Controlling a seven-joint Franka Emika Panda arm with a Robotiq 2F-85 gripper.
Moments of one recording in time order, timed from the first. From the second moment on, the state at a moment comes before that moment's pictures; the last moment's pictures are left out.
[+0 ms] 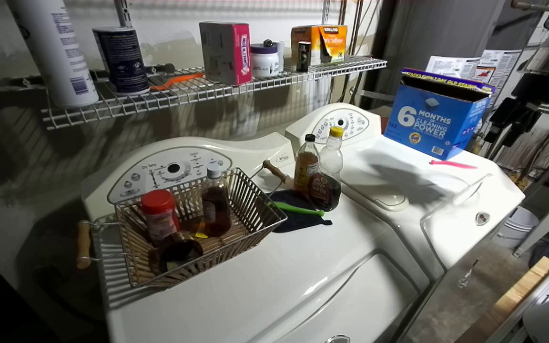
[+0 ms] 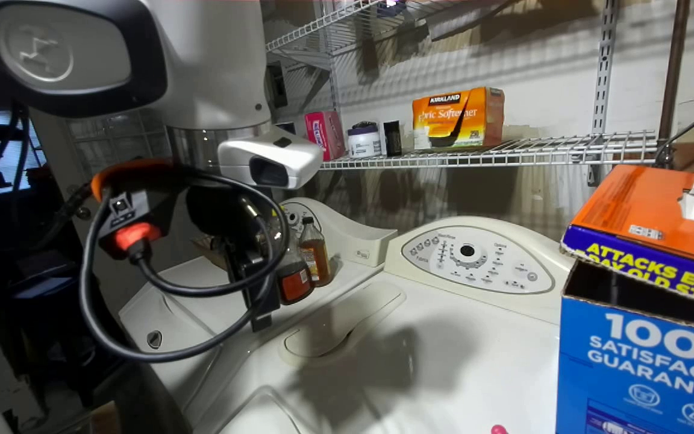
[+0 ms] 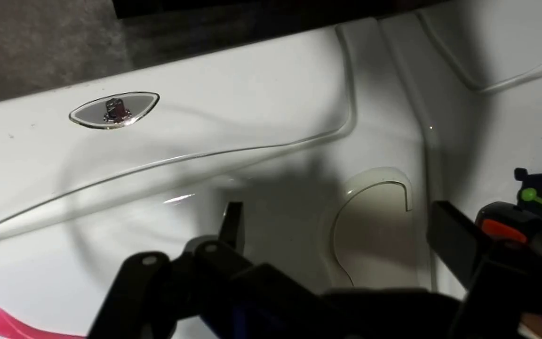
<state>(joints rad) -0.14 -0.61 -0.39 -2.59 0.01 1.92 -0.30</state>
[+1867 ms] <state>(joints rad) -0.14 0.25 -0.10 -1.98 0.28 2.54 -0.50</state>
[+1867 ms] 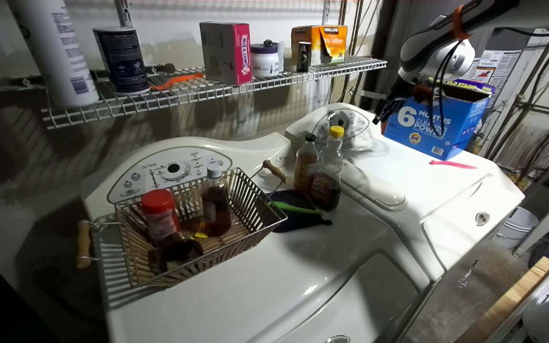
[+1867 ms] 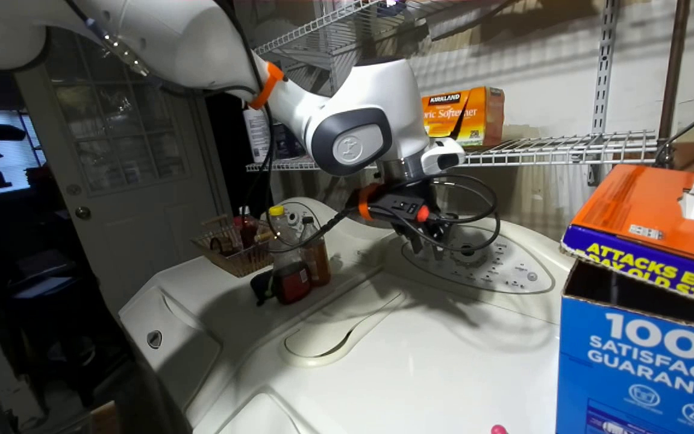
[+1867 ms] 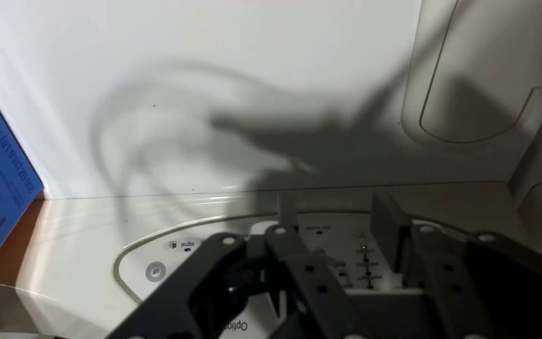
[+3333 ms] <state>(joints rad) -0.22 0.42 0.01 -1.85 0.31 2.60 -0.50</state>
